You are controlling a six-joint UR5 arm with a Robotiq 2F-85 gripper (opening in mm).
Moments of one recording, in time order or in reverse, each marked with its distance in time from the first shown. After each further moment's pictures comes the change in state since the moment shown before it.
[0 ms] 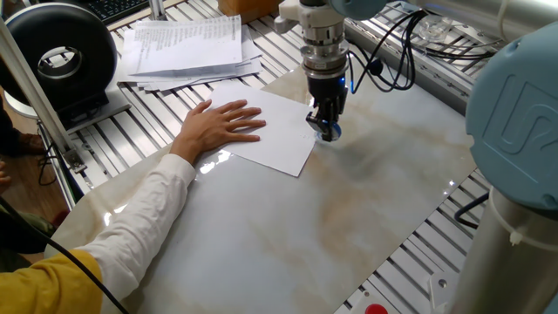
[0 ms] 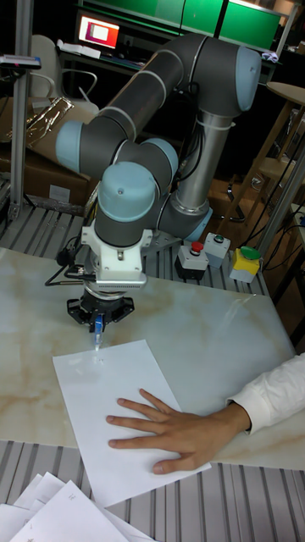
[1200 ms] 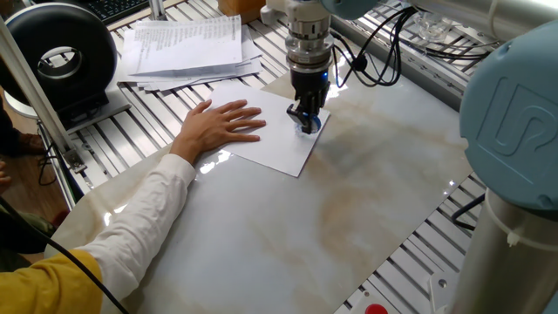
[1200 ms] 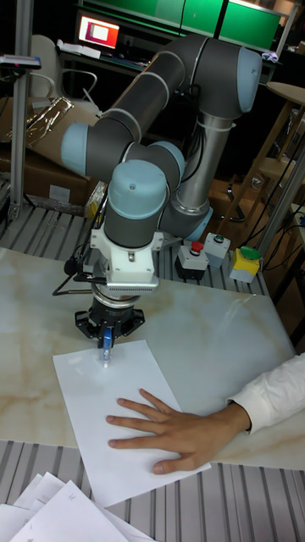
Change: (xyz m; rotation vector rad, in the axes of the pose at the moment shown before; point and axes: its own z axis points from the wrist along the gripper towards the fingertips) arm -0.045 0.014 -0.013 -0.011 -0.093 0.014
